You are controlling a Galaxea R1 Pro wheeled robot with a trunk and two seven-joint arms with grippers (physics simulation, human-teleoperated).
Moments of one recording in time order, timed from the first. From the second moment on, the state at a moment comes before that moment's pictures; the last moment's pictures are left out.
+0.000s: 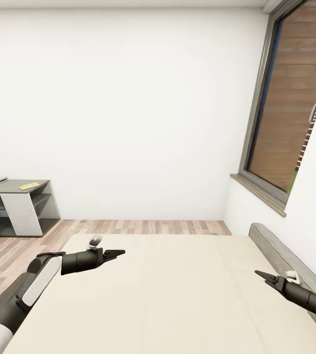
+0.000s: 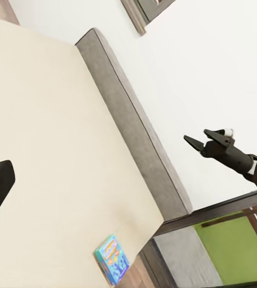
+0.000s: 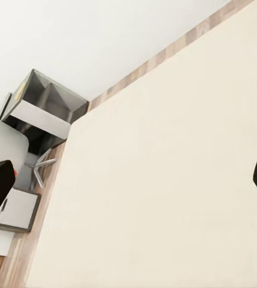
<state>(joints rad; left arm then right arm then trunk) -0.54 0.34 -0.22 -1.11 0.80 0.88 -0.71 -0.75 -0.55 -0.07 0.00 -0.46 0.26 1.14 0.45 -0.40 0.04</state>
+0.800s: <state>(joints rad) -0.54 0.34 -0.22 -1.11 0.80 0.87 -0.71 -0.75 -0.54 -0.07 0.00 -0.46 0.26 1.11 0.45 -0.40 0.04</state>
